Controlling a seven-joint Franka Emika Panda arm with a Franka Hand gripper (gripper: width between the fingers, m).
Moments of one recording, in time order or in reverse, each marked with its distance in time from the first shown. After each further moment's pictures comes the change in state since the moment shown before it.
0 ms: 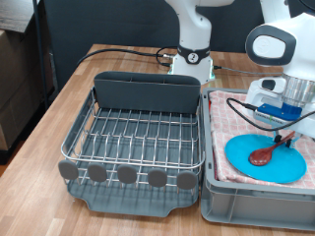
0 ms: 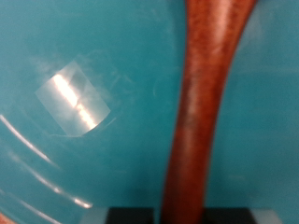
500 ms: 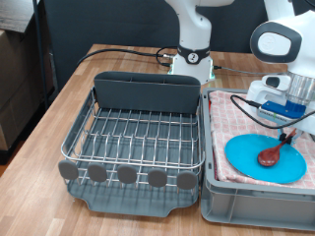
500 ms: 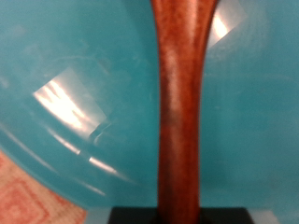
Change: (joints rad) arm -0.001 -0.020 0.031 0.013 0.027 -0.055 -0.016
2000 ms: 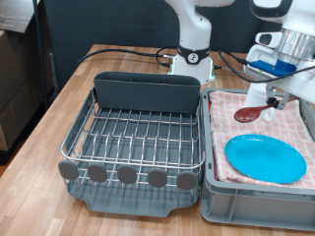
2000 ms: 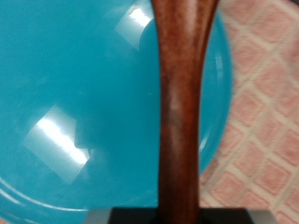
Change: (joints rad) arm -0.046 -0.290 0.002 -0.090 0.292 -0.207 -0.051
